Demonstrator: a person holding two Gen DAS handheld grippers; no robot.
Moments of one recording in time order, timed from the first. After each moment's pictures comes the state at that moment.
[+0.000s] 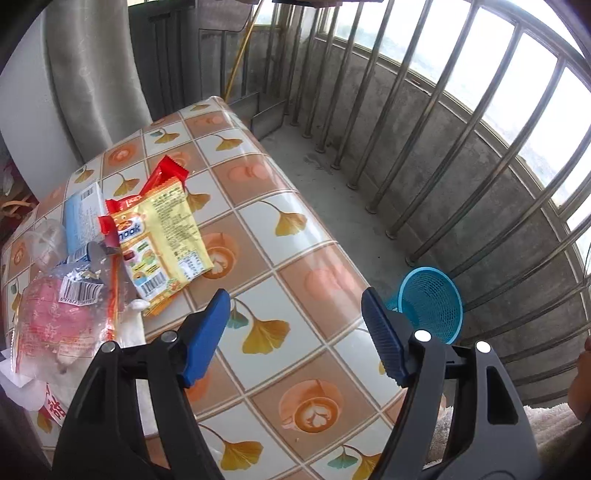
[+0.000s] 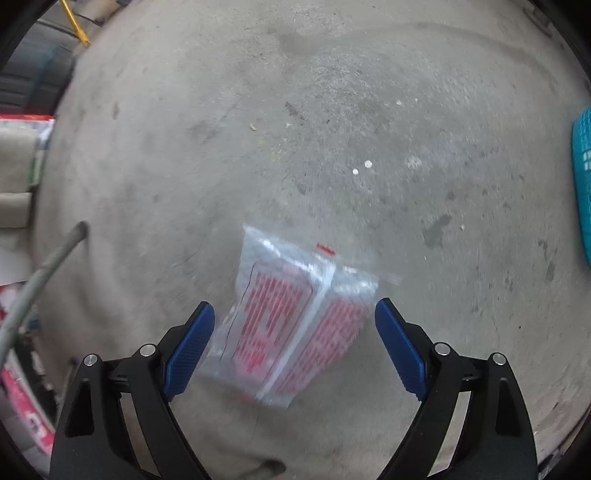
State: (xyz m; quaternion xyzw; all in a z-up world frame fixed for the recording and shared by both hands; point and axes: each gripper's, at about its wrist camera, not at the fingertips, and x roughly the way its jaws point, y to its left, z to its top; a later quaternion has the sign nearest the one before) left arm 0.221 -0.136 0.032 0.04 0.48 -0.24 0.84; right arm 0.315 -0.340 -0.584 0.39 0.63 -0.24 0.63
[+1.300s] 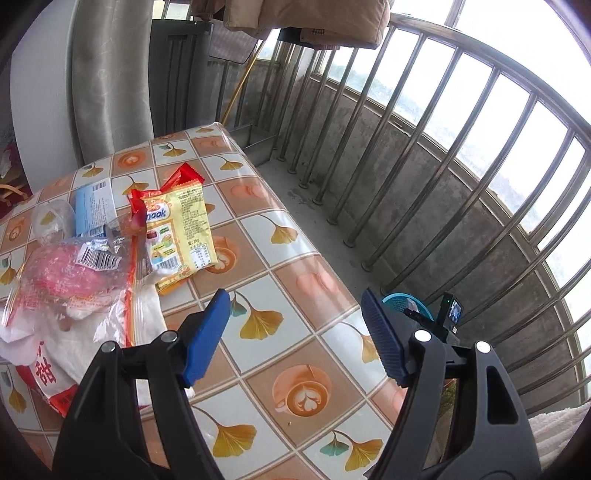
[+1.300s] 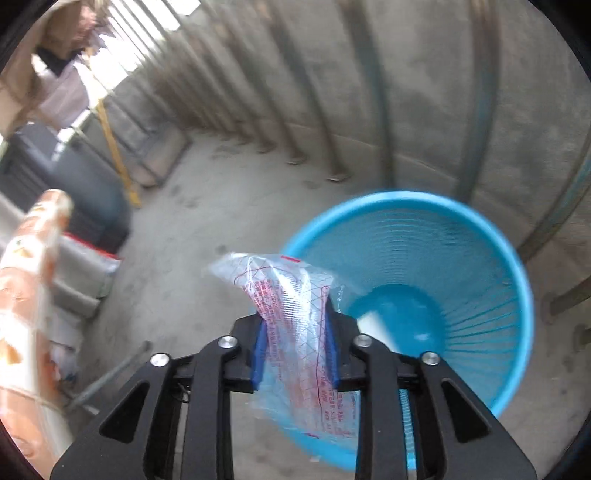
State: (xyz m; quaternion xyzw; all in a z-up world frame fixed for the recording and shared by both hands) left arm 0.168 -0.087 0.037 -0.03 0.41 -0.27 0.87; right arm 0.059 -0.594 -0.279 0.38 0.42 -0.30 0.77
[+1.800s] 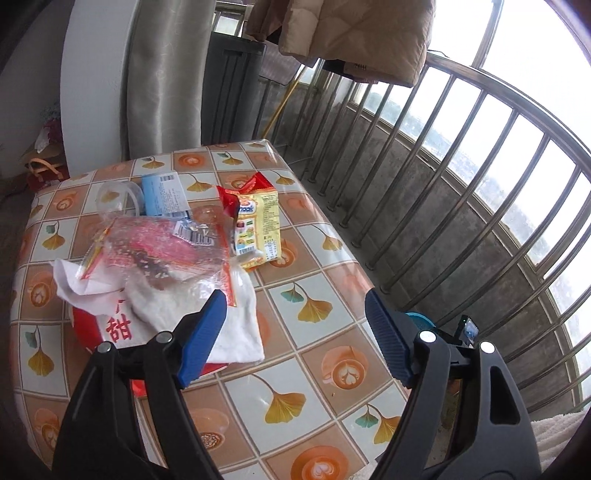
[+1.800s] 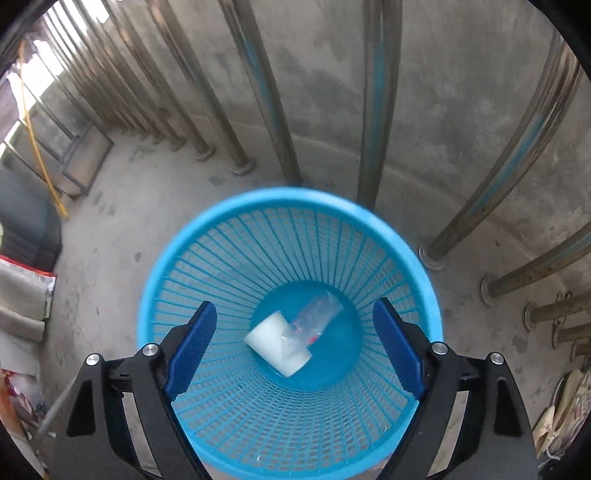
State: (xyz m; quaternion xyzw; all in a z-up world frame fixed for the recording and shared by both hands) left arm 0.138 0.000 0.051 -0.08 0.38 -0.22 0.89; right arm 0.017 -0.601 -0.236 0.36 0.43 -0.39 0.73
